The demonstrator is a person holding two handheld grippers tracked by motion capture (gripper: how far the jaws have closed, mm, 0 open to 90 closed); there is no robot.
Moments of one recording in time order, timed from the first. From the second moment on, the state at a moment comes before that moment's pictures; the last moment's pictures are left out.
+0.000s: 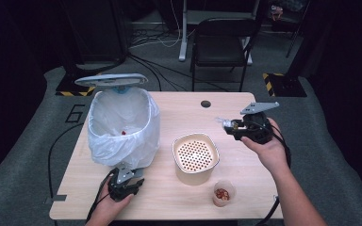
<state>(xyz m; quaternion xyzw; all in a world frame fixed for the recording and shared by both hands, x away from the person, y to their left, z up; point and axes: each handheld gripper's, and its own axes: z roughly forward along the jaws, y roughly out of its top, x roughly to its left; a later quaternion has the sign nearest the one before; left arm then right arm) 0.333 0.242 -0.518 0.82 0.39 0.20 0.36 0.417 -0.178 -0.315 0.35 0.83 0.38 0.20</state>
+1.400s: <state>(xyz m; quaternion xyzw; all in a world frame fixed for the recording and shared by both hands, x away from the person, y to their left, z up) 0.333 0.242 -0.518 0.82 0.39 0.20 0.36 0.411 -0.066 -0.271 0.24 0.86 0.42 0.15</state>
